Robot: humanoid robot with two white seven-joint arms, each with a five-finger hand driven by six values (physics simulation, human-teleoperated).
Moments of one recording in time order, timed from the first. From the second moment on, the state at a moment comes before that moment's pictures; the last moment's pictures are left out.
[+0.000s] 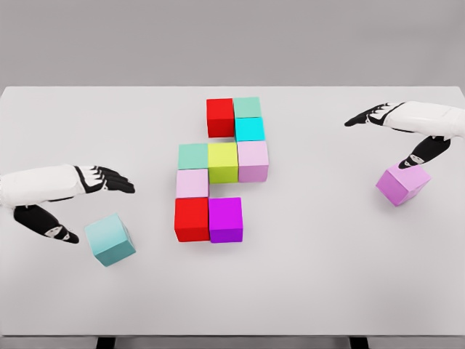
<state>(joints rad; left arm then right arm) -0.30 1.21 -0.55 -1.76 0.20 -0.61 -0.53 -0.73 -1.04 0.71 -1.45 0.02 -0.49 0.61</state>
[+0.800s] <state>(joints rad) -0.18 1.18 -0.56 -1.69 0.05 -0.61 -0.39 -0.68 -1.12 0.71 -1.45 0.03 -0.54 0.61</state>
